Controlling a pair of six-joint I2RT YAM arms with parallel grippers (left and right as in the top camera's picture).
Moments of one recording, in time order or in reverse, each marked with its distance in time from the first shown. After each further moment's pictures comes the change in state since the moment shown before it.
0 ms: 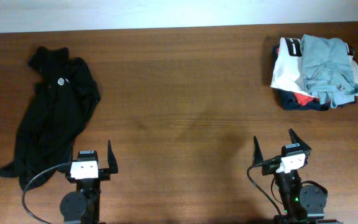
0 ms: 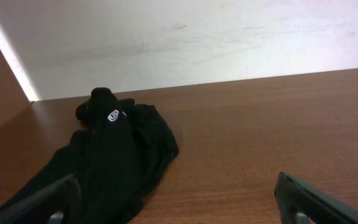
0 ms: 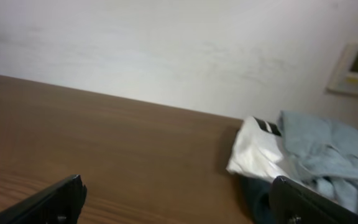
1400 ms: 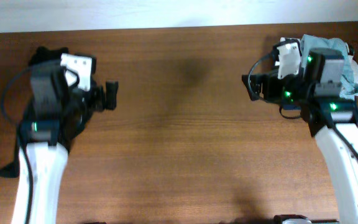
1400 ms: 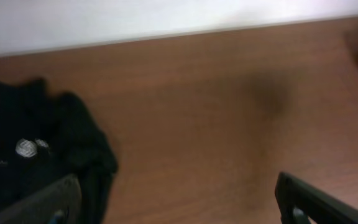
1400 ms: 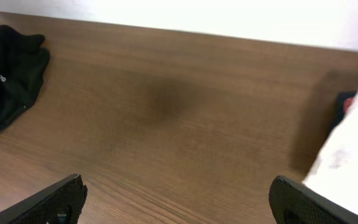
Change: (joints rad) left arm 0.000 1.277 1.199 -0.523 0.284 -0.010; right arm 0.001 1.347 1.236 -0.596 -0.252 0.035
